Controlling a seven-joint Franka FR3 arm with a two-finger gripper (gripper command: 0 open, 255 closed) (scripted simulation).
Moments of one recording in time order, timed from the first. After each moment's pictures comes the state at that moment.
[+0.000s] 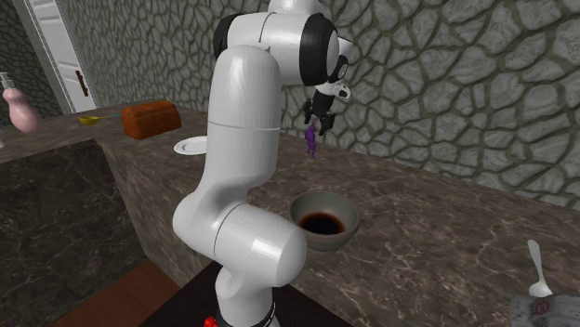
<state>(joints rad) 0.10 0.26 0.11 -1.69 0.26 1.97 0.44</state>
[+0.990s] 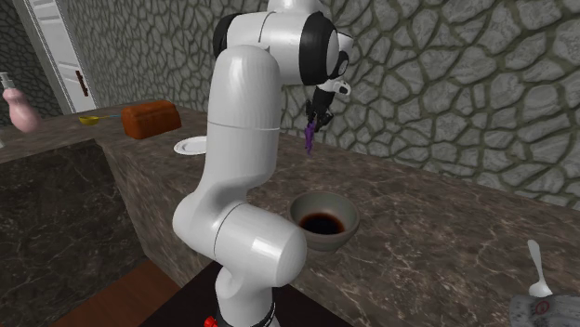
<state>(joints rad) 0.10 0.26 0.11 -1.66 0.26 1.95 0.45</state>
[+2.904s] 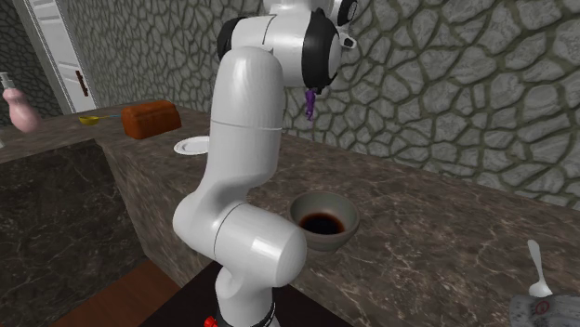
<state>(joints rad) 0.09 0.29 0.11 -1.24 0.24 1.56 0.54</state>
